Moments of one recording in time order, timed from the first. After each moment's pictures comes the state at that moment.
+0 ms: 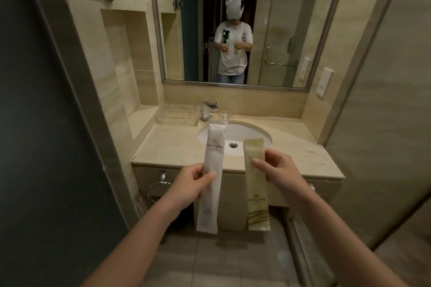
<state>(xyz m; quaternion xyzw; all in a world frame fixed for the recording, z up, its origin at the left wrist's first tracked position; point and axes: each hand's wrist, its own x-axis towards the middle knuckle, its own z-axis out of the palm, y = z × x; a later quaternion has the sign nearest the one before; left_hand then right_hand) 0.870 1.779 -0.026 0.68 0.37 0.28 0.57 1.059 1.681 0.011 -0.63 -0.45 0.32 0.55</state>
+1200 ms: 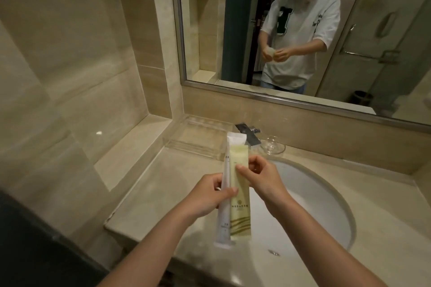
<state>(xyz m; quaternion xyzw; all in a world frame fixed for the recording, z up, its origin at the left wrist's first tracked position) 1.044 2.180 -0.083 0.63 0.43 0.25 0.59 1.196 2.159 -0.070 -0.59 -0.43 0.45 0.51</state>
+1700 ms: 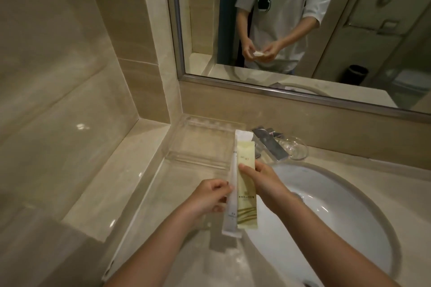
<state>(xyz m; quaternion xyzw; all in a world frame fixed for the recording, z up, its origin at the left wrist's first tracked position) 1.017 2.331 -0.137 0.52 0.49 0.16 0.68 1.166 2.304 -0.114 -0.63 -0.33 0.53 0.46</state>
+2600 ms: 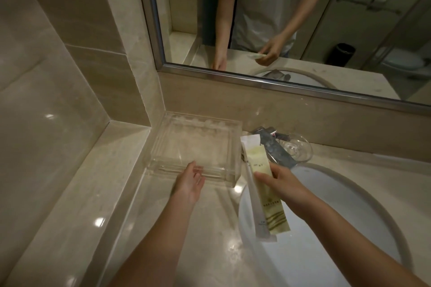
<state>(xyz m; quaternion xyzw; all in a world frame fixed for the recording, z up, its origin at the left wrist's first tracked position) 1.050 2.469 -0.249 0.08 0.54 0.35 0.76 1.221 2.348 -0.141 -0.72 -0.35 0.49 0.35</state>
